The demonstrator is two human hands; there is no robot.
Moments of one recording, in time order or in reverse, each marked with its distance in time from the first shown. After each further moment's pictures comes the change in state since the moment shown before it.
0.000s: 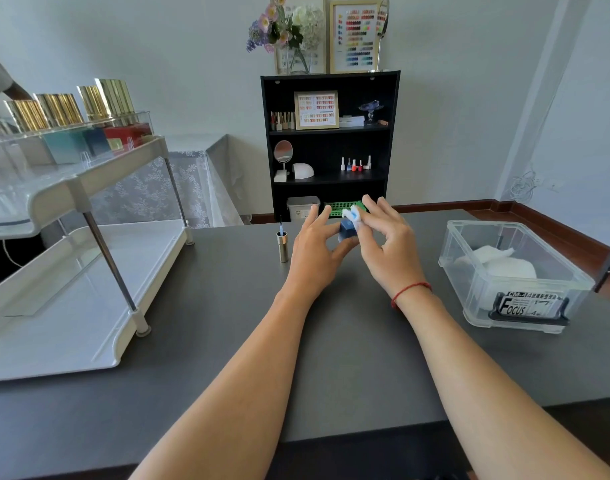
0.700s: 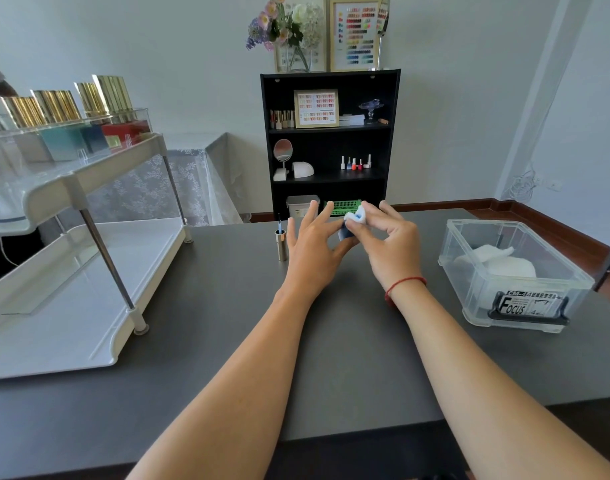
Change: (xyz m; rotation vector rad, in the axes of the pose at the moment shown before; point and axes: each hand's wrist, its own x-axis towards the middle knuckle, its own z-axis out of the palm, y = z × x) left_hand 0.000 0.001 0.002 0.208 0.044 0.038; right_hand 0.000 -0.004 0.002 0.164 0.068 0.179
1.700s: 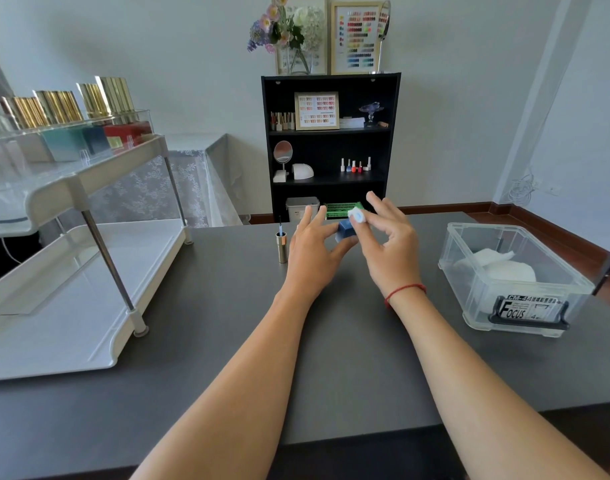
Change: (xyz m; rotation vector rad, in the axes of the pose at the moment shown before) left_hand 0.001 -0.001 -0.002 -0.172 -0.010 -0.084; right_hand 0.000 0.001 0.003 -0.057 0.042 -0.136
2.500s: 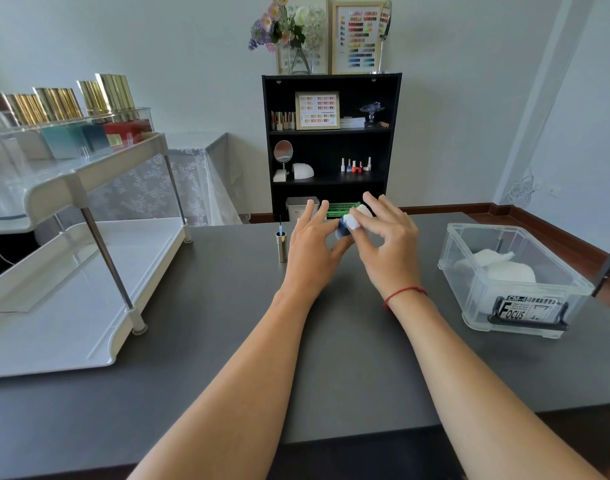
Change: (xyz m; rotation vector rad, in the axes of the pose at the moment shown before) left_hand 0.000 -0.002 0.000 0.026 0.049 0.097; right_hand 0.002 0.010 0.002 -0.193 0.008 -0.199
